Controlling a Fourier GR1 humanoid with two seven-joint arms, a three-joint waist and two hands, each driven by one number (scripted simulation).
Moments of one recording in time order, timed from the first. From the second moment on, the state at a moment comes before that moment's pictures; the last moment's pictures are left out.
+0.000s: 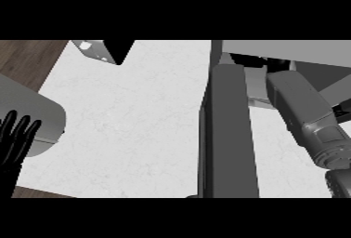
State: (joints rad) left arm 0.19 0.08 0.29 -2.00 0.35 -0.50 -0.05; right arm -1.14 -0.27 -0.11 -0.11 0.00 -0.58 -0.69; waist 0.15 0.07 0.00
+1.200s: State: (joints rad) left arm 0.10 0.06 0.20 -1.97 0.22 -0.47 -0.05; right arm -1.16 -0.24 -0.11 -0.05 0.02 -0.53 -0.62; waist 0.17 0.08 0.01
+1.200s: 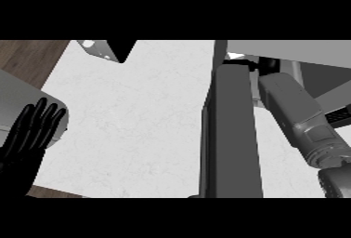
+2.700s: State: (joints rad) left arm 0.13 0.00 0.06 -1.94 0.11 -0.44 -0.08; right arm -0.99 -0.22 -0.18 -0.08 -0.04 -0.30 -0.79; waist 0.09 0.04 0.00
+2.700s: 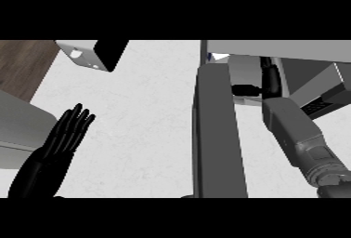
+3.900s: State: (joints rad) left arm -0.01 0.02 -0.13 -1.66 -0.08 -0.51 -0.15; right arm -0.61 -0.14 -0.15 -0.32 -0.05 -0.03 -0.95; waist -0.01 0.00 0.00
